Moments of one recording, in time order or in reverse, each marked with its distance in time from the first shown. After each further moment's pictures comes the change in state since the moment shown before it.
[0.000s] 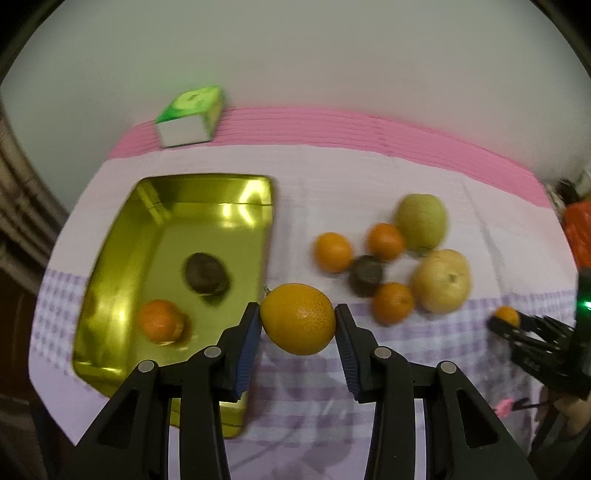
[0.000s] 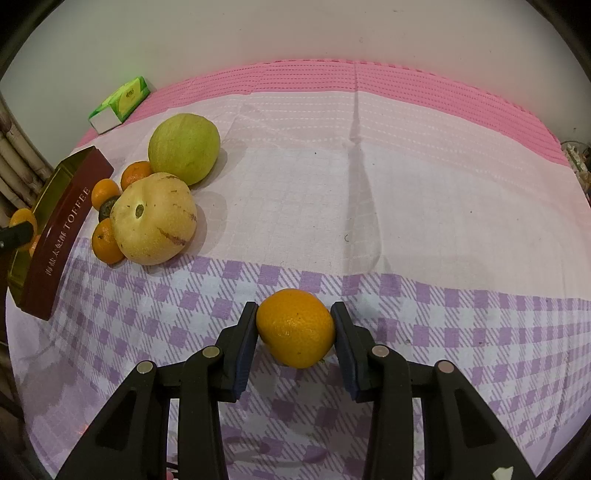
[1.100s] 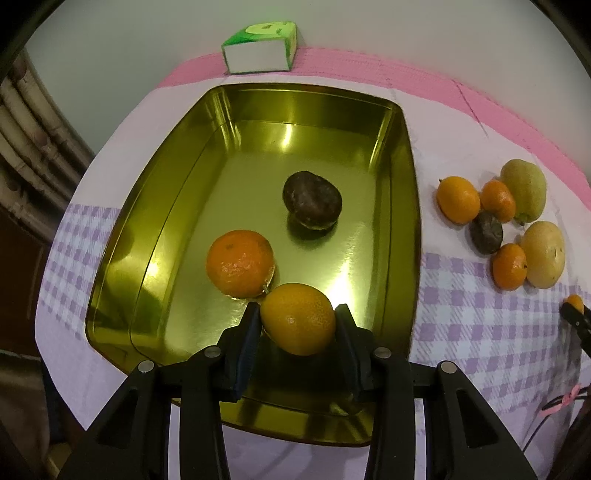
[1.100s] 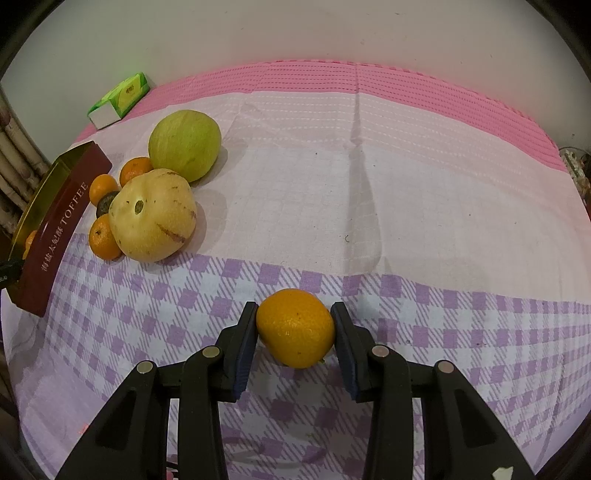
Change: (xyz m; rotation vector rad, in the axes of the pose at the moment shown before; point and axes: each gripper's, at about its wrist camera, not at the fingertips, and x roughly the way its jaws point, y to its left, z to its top) left arm 0.055 0.071 -0.039 -0.093 0.147 0.111; right arm 0.001 0.002 0.000 -0.015 0.000 -0.021
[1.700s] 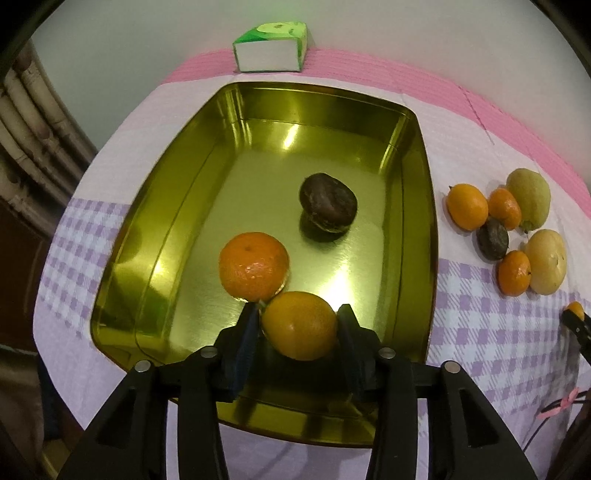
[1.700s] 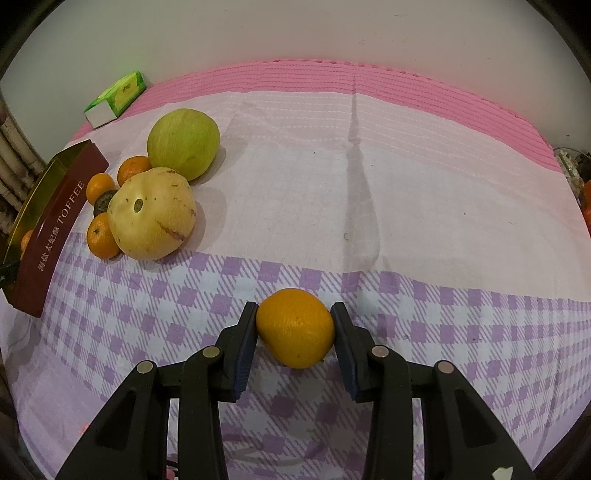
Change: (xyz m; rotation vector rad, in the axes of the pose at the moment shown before) left arm 0.000 0.011 0.002 -0.028 -0.010 -0.001; right arm -0.003 0.003 0.000 0.006 -0.006 -0.031
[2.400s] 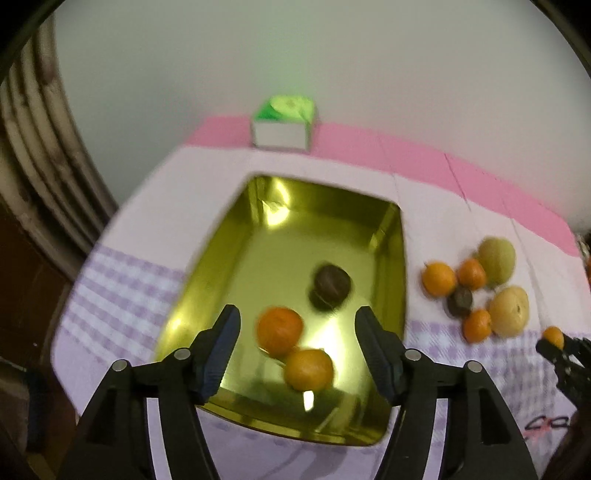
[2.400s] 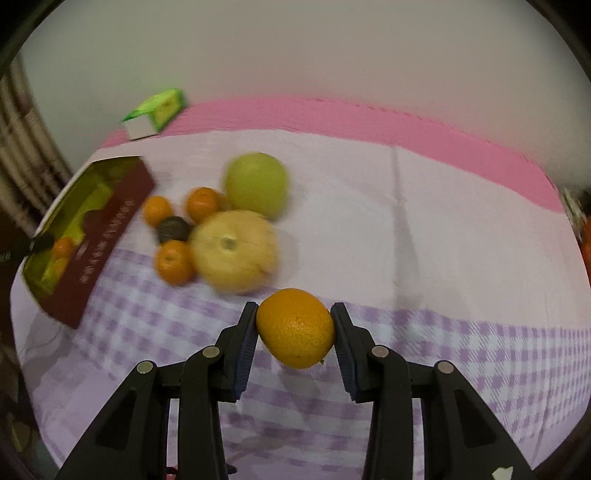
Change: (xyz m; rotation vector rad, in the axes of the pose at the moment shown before) left arm -0.075 0.026 0.013 -0.029 -0.245 -0.023; right arm -0.045 0.065 0.014 -0.113 -0.103 0.056
